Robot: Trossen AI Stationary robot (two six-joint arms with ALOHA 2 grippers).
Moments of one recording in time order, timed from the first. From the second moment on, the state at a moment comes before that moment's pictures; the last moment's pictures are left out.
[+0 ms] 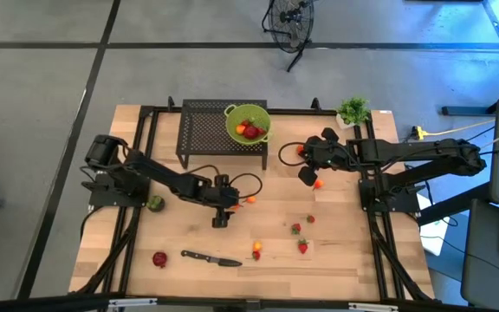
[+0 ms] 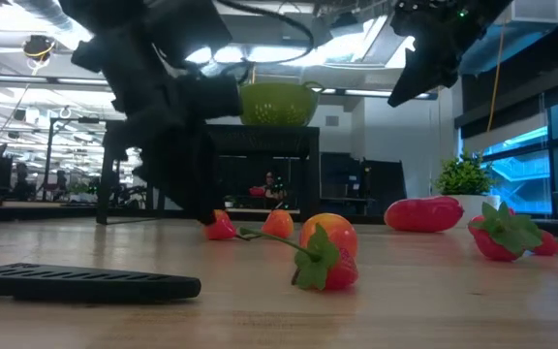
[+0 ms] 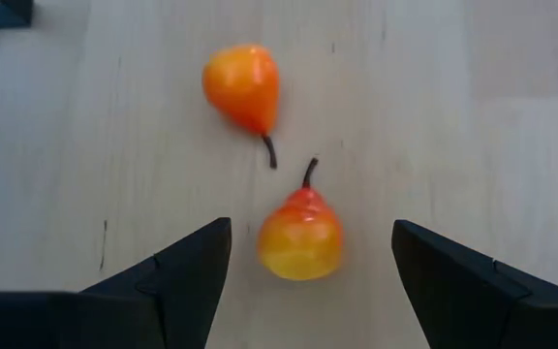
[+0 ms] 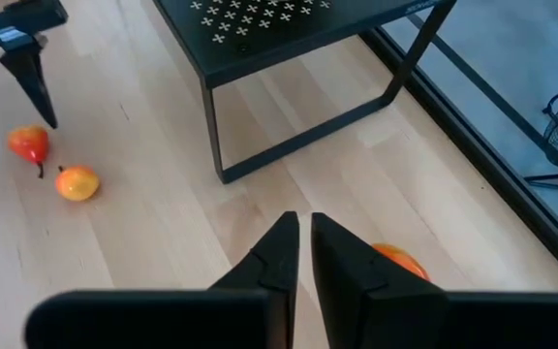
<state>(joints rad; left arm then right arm) -0.17 1.69 0.83 -0.13 -0.19 -0.15 0.00 1.14 0.91 -0.63 0.43 0.32</state>
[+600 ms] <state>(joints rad) -0.15 1.74 0.83 -0.11 -0.16 -0.17 0.00 1.14 0.91 -0.62 0.40 0.32</state>
